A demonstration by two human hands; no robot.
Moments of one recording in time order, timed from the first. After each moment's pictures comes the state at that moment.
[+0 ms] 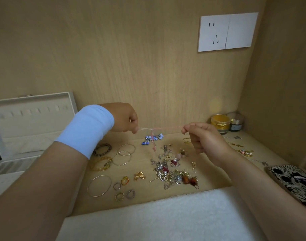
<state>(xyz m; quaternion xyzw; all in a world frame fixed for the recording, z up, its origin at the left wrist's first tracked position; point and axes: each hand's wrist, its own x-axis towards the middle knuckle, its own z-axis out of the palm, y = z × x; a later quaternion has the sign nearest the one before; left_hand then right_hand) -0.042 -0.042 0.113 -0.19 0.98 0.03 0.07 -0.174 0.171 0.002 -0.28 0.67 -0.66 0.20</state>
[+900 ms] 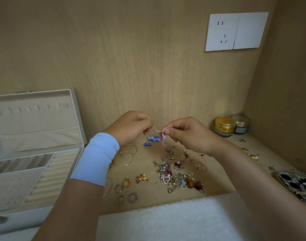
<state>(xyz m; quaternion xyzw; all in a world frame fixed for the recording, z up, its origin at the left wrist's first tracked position) -0.040 -0.032 0.064 -0.13 0.90 0.38 -0.15 -0.160 0.132 0.033 -0.46 0.74 -0.47 0.16</state>
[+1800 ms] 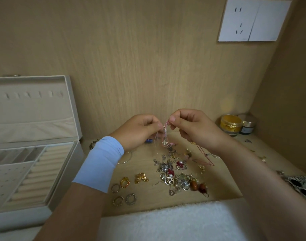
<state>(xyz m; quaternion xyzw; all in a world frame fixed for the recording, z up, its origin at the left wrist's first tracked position) -0.058 -0.040 0.022 -0.09 0.84 0.52 -0.13 -0.167 0.120 0.030 -0.43 0.68 -0.56 0.19</state>
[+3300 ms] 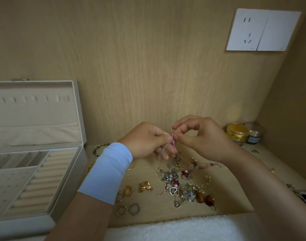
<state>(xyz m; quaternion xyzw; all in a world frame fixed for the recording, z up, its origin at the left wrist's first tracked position) -0.056 -0.033 0.026 -0.11 0.81 0.57 -0.05 -0.177 0.122 0.027 -0.51 0.74 -0.43 0.03</state>
